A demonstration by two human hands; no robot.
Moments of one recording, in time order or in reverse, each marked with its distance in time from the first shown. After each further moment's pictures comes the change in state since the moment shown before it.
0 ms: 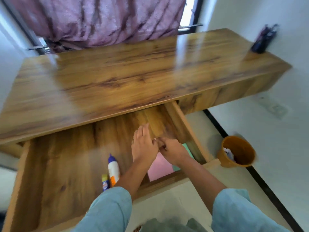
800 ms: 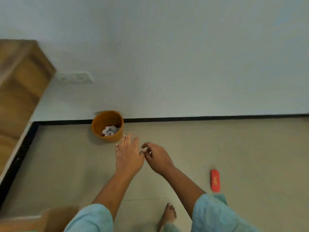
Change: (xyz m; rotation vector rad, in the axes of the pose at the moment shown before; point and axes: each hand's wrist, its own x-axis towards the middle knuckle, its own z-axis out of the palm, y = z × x) left_hand -0.180 0.275 0.217 0.385 -0.845 1.115; right_hand -0.296 0.249 -0.032 0.397 0.833 0.930
